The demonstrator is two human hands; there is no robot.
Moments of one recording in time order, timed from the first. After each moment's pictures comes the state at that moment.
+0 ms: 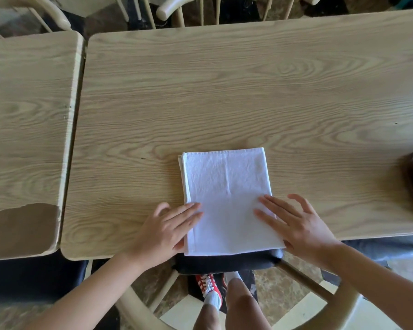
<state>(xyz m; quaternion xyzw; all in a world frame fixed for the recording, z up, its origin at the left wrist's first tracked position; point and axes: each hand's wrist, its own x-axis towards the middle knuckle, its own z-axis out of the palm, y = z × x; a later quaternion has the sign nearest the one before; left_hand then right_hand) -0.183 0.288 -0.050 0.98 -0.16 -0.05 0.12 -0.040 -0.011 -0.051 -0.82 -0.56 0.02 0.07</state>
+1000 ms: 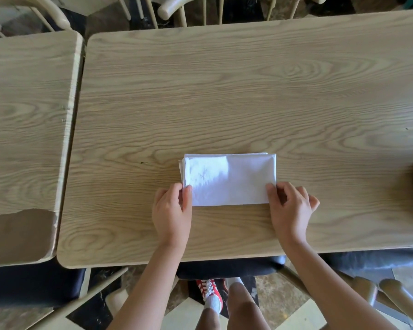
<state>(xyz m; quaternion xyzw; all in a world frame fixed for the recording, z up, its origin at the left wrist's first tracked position) -0.122 0.250 -0.065 0.89 0.31 0.21 0.26 -0.032 0.061 -0.066 -0.95 -0.02 -0.02 0.32</state>
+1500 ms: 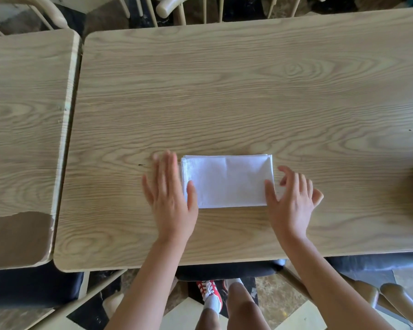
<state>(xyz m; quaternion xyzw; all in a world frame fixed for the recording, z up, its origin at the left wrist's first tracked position) -0.105 0.251 -0.050 0.93 0.27 0.20 0.17 -0.020 0.069 -0.060 -0.96 -0.06 -0.08 0.25</state>
